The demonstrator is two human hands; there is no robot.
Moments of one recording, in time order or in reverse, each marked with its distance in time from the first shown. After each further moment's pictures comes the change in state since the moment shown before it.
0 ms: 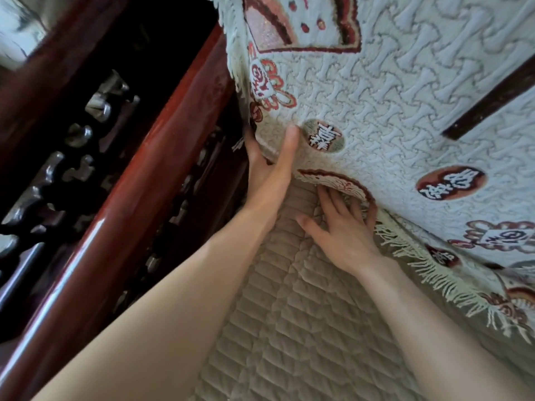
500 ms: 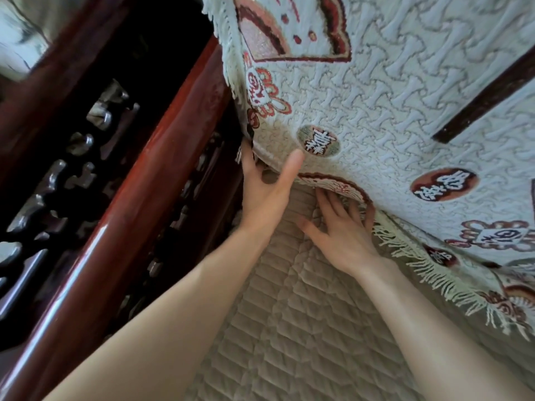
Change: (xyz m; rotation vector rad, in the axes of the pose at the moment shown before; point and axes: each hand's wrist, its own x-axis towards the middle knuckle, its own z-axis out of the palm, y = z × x) left_hand -0.016 -0.009 -0.011 0.062 0.010 0.006; right_hand 0.000 0.000 0.000 0.005 0.000 0.005
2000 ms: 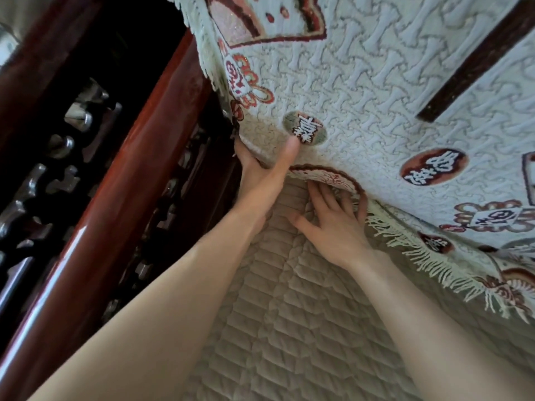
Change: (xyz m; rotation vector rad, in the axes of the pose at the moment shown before) left_hand 0.011 0.006 0.008 0.040 -0.089 -0.114; right_hand 0.001 0.001 0.005 0.022 0.030 -0.011
